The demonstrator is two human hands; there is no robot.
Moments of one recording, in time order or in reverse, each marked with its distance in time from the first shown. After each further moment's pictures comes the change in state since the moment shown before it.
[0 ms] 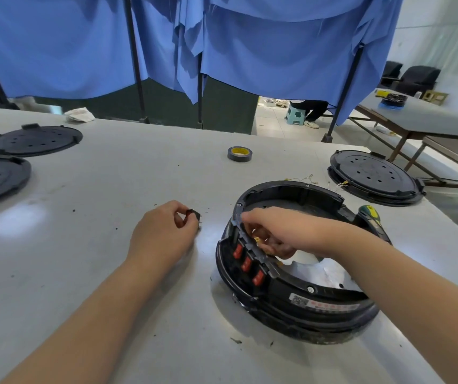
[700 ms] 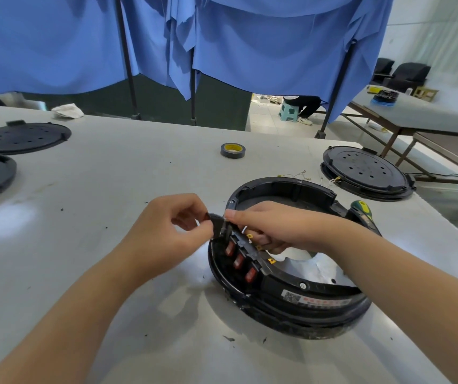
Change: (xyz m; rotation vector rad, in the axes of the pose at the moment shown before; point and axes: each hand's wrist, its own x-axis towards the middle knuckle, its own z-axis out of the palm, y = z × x) left_hand -0.026 0.039 -0.035 -0.355 -0.277 0.302; right_hand -0.005 -0.001 0.001 0.020 -0.014 -0.091
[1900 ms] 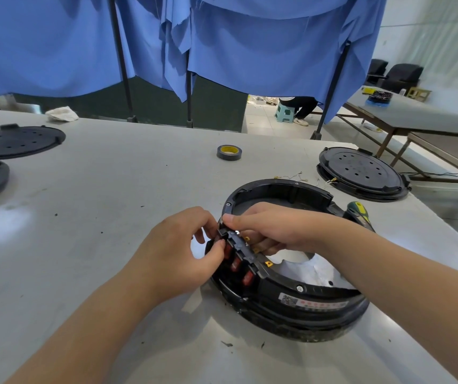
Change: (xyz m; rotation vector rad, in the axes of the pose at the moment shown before) left_hand -0.007 -0.009 0.019 0.290 -0.004 0.199; right_hand 0.003 -0.003 -0.002 -0.037 -0.045 0.014
